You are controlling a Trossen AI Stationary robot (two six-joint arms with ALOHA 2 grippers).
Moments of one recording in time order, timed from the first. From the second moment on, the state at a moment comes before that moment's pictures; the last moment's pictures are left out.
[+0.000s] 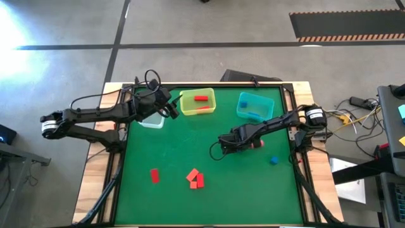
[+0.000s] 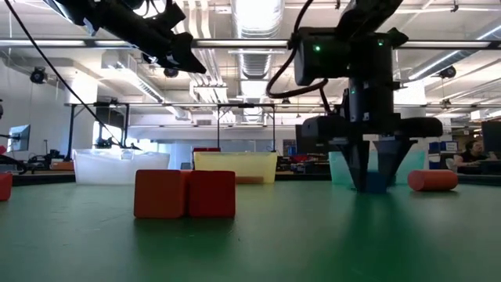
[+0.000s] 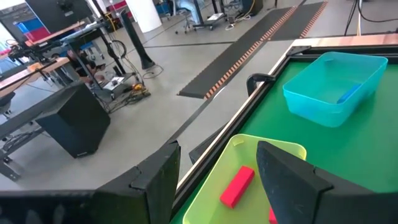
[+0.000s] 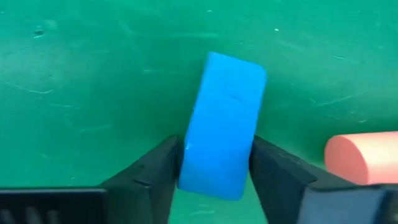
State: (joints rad) left arm 0.30 1.06 0.71 0.12 -0.46 0.20; right arm 0.06 1.82 1.09 -0.82 0.05 1.42
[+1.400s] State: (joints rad) left arm 0.30 1.08 0.71 0.15 -0.46 0.19; right arm -0.55 1.46 1.05 -0.82 0.29 0.53
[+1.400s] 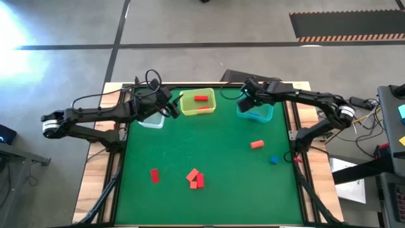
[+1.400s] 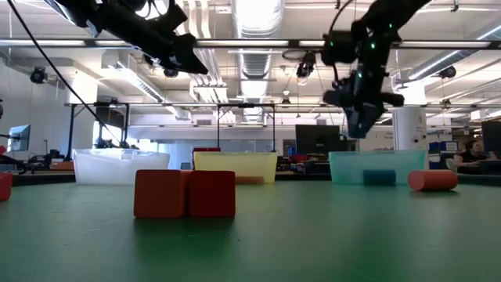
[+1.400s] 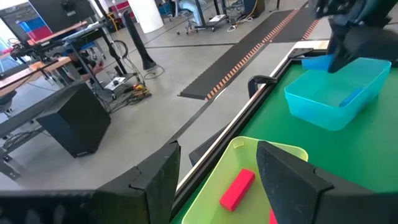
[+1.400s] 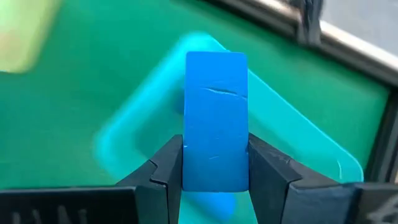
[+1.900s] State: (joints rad) left arm 0.30 1.09 0.71 0.15 -0.46 0.14; right arm -0.59 1.47 1.02 -0.78 0.29 0.52
